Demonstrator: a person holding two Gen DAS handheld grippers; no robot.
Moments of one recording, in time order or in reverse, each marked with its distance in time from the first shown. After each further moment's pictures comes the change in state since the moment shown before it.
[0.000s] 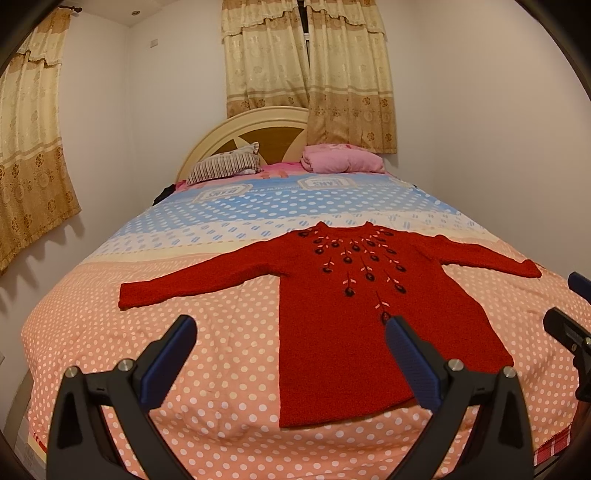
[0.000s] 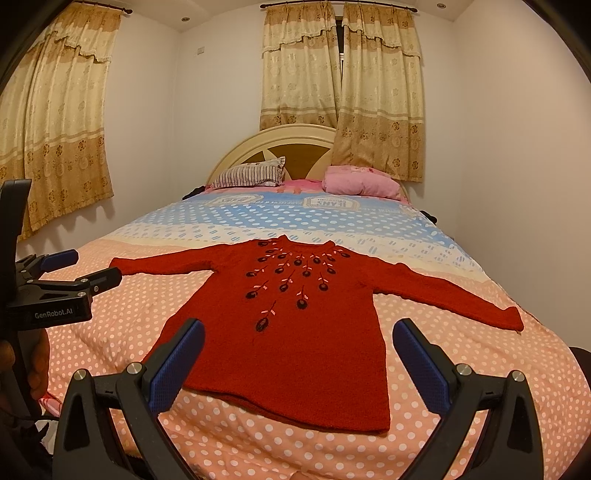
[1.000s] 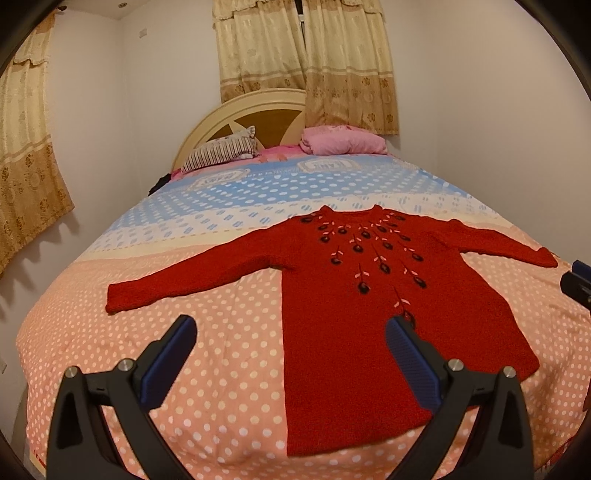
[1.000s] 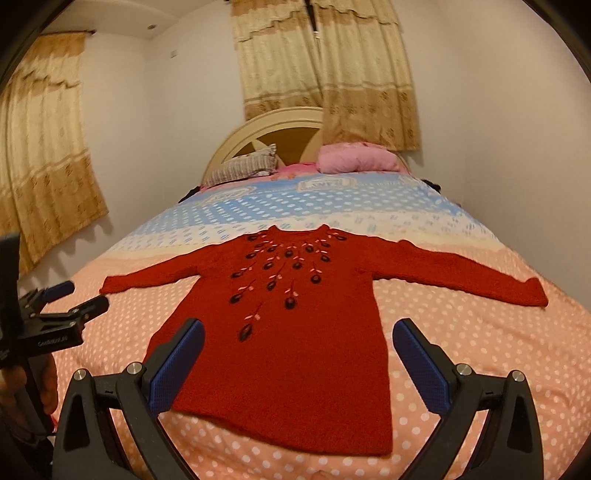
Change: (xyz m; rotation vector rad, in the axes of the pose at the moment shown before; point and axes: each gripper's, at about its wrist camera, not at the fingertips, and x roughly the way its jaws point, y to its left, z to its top) left arm 0.060 -0.001 0.010 0.030 0.070 0.008; right arm 0.067 -0.063 0.006 0.156 0.090 0.042
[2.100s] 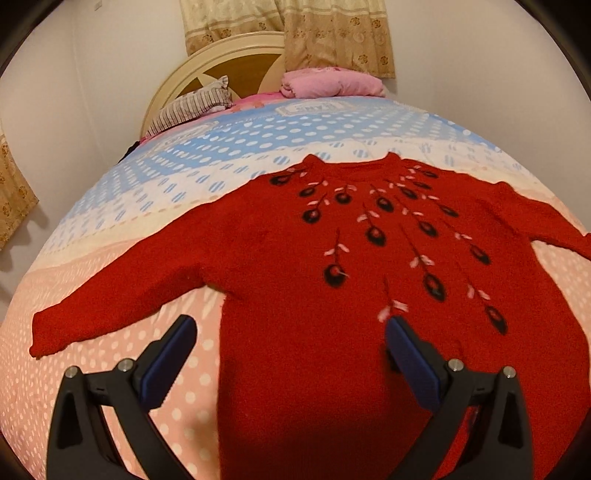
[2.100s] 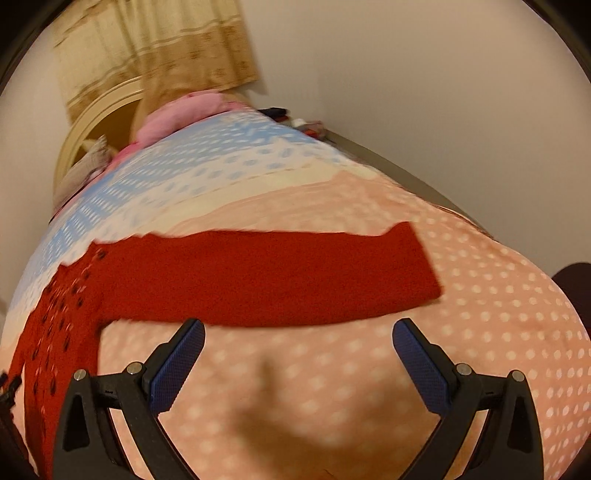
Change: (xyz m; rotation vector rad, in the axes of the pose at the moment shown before) left arm 0.197 -0.040 0.035 0.069 0.206 -0.008; right arm 0.112 -0.329 0.025 0.402 0.227 -0.431
